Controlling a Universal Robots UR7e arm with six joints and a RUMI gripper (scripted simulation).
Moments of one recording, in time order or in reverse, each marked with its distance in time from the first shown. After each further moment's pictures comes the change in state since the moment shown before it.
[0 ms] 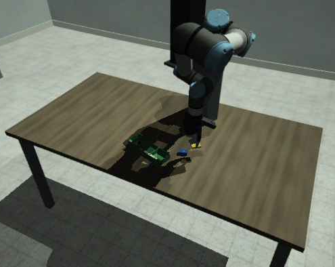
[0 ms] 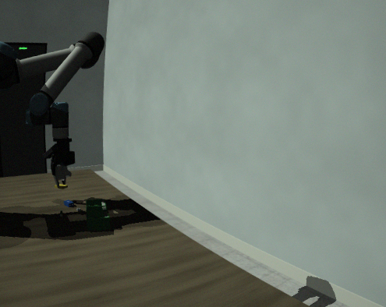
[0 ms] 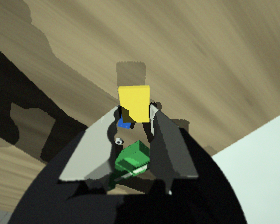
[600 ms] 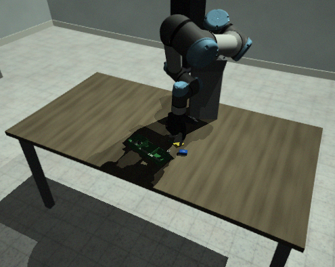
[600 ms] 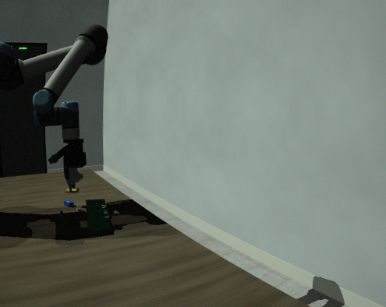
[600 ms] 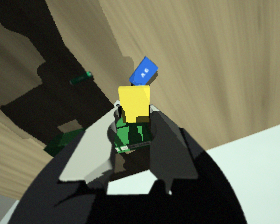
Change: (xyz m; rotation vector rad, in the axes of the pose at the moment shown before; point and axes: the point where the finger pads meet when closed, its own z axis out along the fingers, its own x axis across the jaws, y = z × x) arm -0.028 0.091 0.000 -0.041 -0.008 -0.350
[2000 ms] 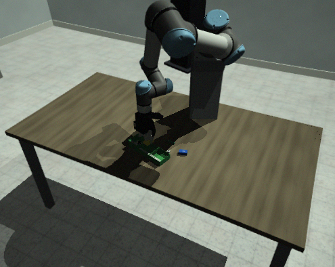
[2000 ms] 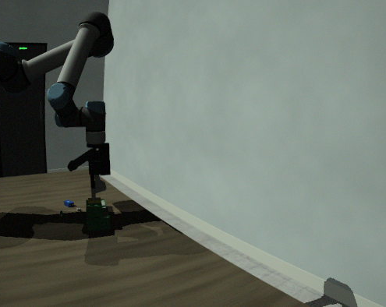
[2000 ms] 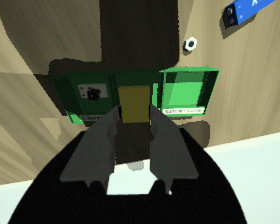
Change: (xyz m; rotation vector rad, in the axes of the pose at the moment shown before) arm -0.105 0.131 0.009 0.039 0.025 -0.296
